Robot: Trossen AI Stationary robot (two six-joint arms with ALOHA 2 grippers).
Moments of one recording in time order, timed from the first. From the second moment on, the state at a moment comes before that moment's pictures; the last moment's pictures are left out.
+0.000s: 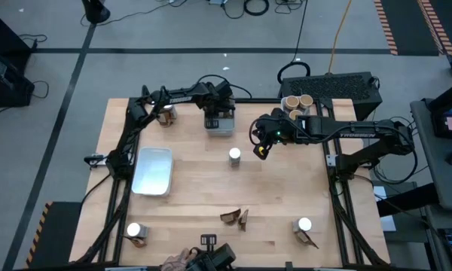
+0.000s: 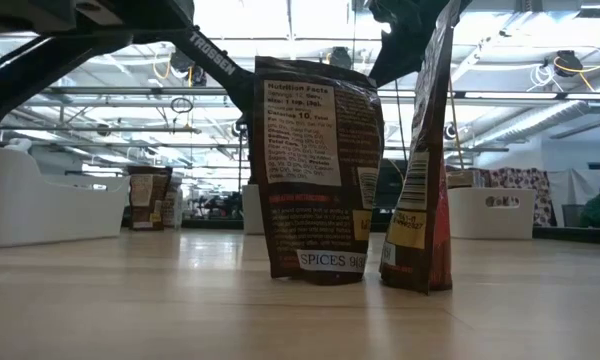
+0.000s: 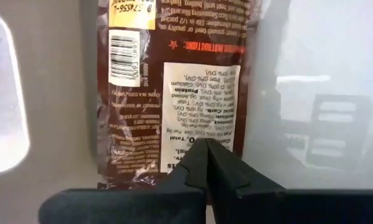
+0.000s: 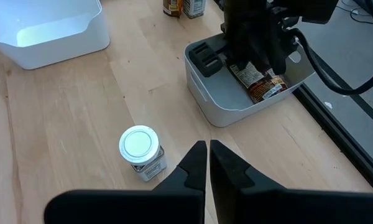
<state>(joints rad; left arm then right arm) 0.60 2.23 1.74 -0.82 -0.13 0.58 -0.10 1.34 1.17 -0.58 0.28 0.27</state>
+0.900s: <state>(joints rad) 0.61 2.16 1.74 -0.75 -0.11 0.59 -0.10 1.34 1.17 -0.58 0.26 0.27</state>
